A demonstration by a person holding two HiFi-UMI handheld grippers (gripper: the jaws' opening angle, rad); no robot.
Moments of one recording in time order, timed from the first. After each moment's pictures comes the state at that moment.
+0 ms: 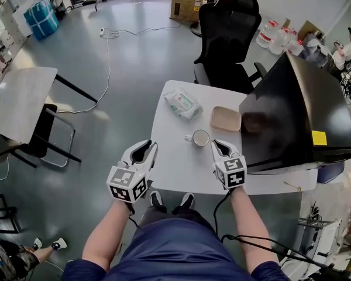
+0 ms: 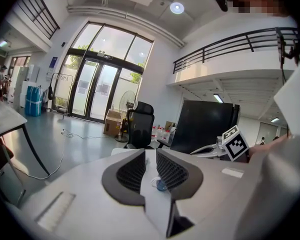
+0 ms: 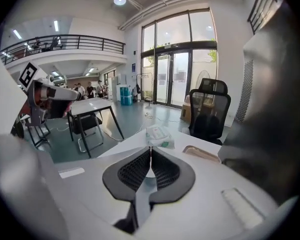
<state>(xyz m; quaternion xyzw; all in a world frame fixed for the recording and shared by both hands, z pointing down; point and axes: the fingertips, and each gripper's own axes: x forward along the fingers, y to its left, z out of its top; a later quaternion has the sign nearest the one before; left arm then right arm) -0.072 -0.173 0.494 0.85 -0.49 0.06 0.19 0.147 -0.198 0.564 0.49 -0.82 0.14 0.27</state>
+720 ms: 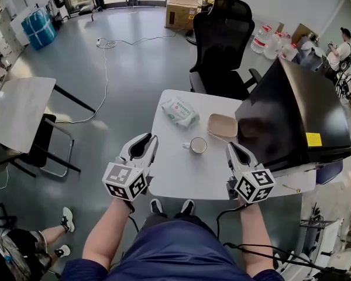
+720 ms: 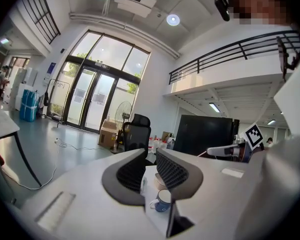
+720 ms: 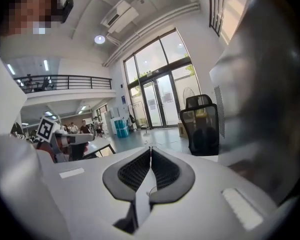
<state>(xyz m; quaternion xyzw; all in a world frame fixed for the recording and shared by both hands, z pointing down) -0.066 -0.206 0.434 0.86 -0.48 0.01 0.16 0.182 -0.182 0.447 0.53 -0.83 0.18 0.06</state>
